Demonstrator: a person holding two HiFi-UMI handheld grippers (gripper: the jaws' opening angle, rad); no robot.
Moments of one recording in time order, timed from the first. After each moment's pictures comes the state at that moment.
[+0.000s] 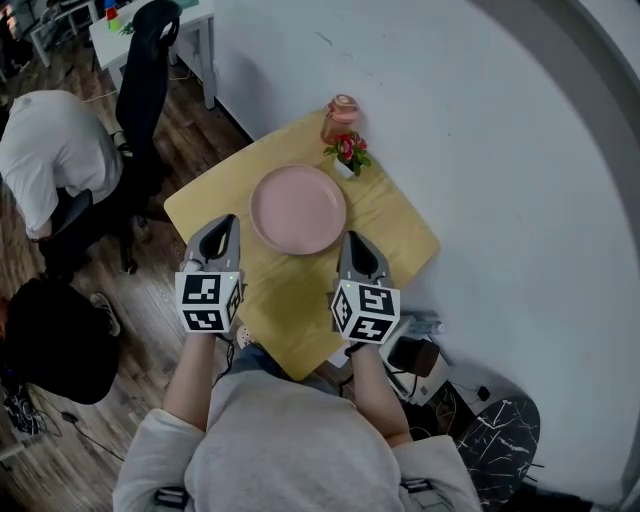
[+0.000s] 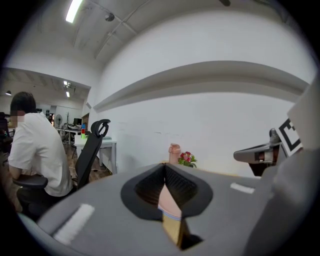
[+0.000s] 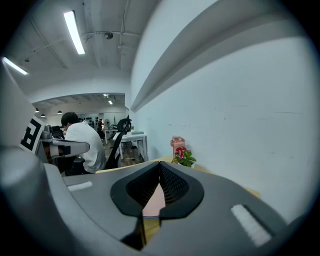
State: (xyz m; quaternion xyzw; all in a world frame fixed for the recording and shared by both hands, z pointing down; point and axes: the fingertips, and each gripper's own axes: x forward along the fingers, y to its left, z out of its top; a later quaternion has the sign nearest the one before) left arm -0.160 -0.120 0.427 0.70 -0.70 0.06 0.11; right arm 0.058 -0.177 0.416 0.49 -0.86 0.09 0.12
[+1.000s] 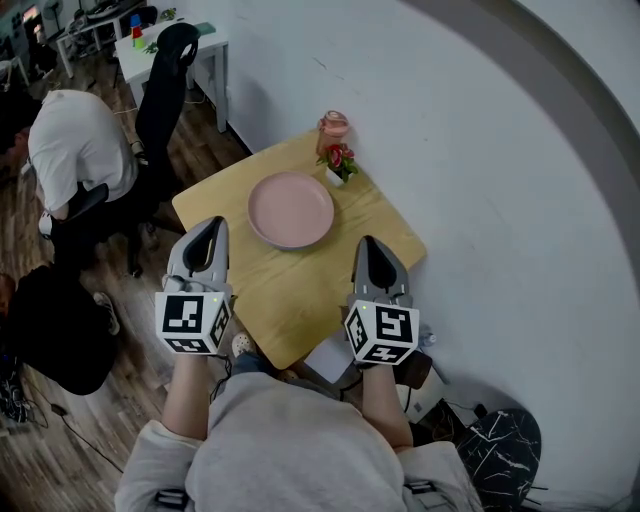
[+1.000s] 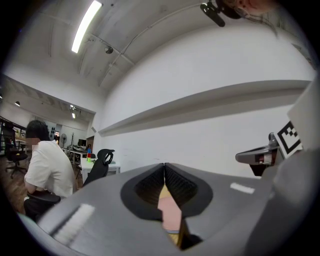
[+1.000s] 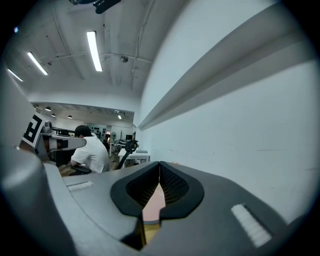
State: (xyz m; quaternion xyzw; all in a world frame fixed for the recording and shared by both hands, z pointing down) left arm -0.109 -0.025 0.312 0.68 -0.73 -0.01 -0.01; right arm 0.126 -0.107 0.313 0.46 -0.89 -0.01 0.03
